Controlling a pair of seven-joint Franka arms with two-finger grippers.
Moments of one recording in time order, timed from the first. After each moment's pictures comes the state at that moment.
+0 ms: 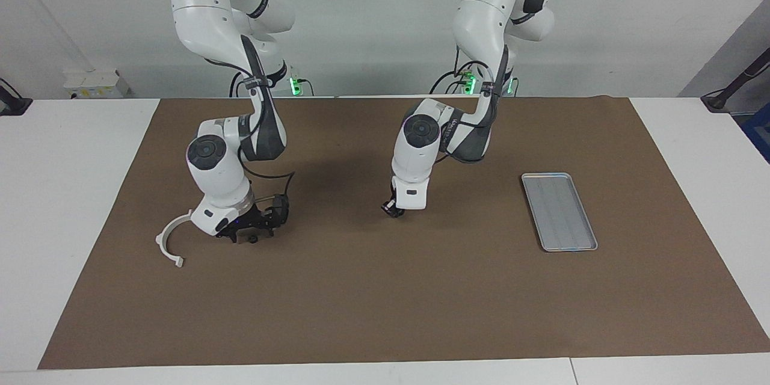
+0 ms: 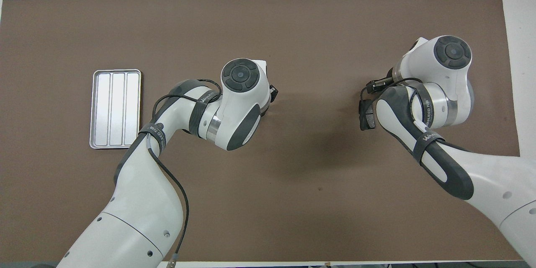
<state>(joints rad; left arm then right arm) -0.64 0.56 0.00 -1.62 -0.11 2.19 -1.25 -0.01 0.43 0.09 -1.88 -0.08 2.34 -0.03</state>
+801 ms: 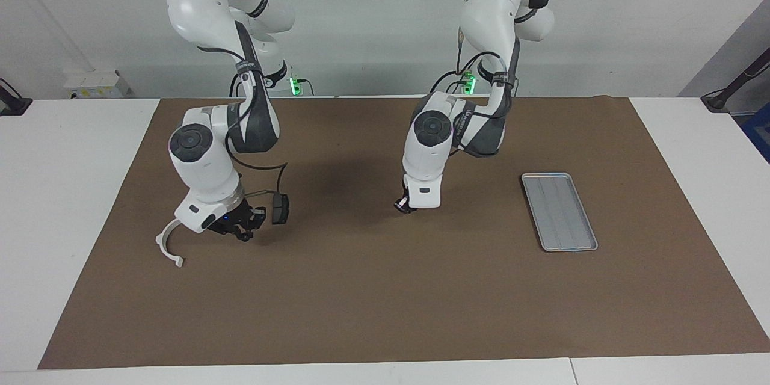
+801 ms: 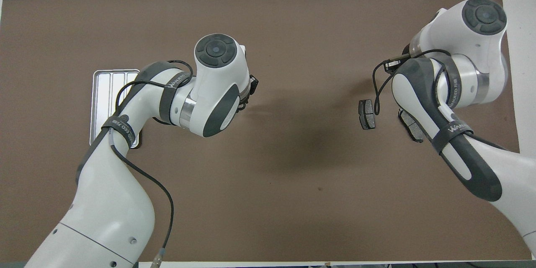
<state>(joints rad) -0.58 0.47 0.05 -1.58 -0.10 1.97 -1.19 -0.01 0.40 0.09 -1.62 -0.09 2.07 -0.03</state>
